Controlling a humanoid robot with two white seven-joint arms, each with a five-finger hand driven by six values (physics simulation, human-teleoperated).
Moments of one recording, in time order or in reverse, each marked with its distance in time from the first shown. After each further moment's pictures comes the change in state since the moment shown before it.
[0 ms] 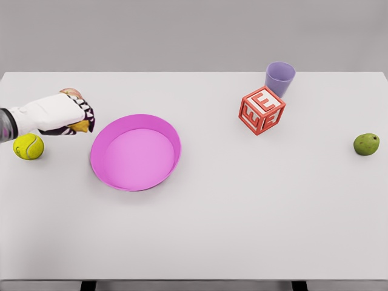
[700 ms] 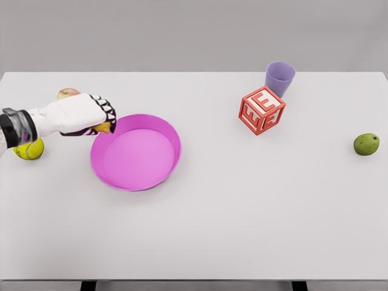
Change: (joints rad) left arm 0.023 -0.055 -0.003 -0.108 0.001 0.000 -0.001; right arm 0.000 0.000 0.000 0.000 0.000 0.000 0.000
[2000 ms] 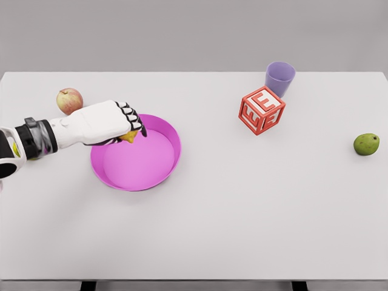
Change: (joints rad) left arm 0.055 -0.059 0.003 -0.153 0.001 0.000 0.001; right arm 0.000 0.000 0.000 0.000 0.000 0.000 0.000
